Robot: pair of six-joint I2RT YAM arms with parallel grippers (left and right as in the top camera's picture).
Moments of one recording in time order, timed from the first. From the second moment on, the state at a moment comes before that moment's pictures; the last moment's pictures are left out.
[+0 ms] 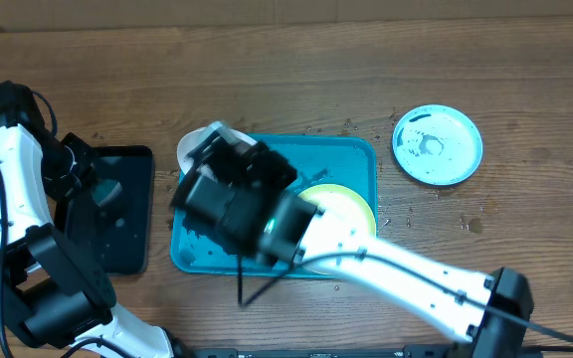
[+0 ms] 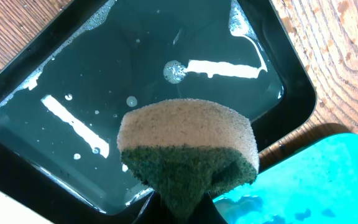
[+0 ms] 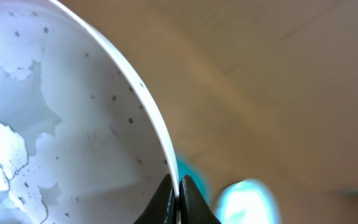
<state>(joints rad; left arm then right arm) 0.49 1.84 1.58 -1.21 0.07 -0.47 1.08 1.84 1.79 -0.98 0.78 0.17</state>
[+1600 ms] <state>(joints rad) 0.49 1.84 1.58 -1.21 0.10 -0.47 -0.19 1.84 1.45 -1.11 -0.23 0.48</state>
